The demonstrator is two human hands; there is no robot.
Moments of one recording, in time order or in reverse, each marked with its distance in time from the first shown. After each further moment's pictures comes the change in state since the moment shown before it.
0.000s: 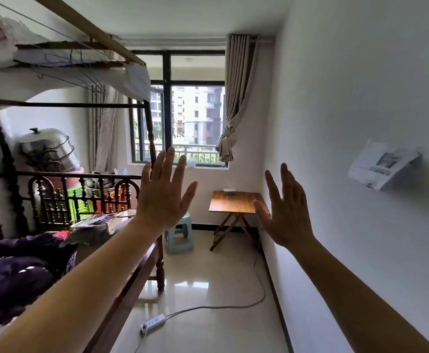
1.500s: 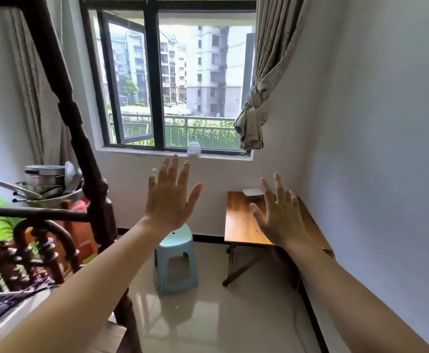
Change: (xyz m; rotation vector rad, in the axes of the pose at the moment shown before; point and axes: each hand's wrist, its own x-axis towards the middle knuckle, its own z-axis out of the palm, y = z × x) left_hand 0.403 -0.308 0.873 -0.049 -0.295 -0.114; right_hand 0.447 0.250 0.887 -0.025 -0.414 0.140
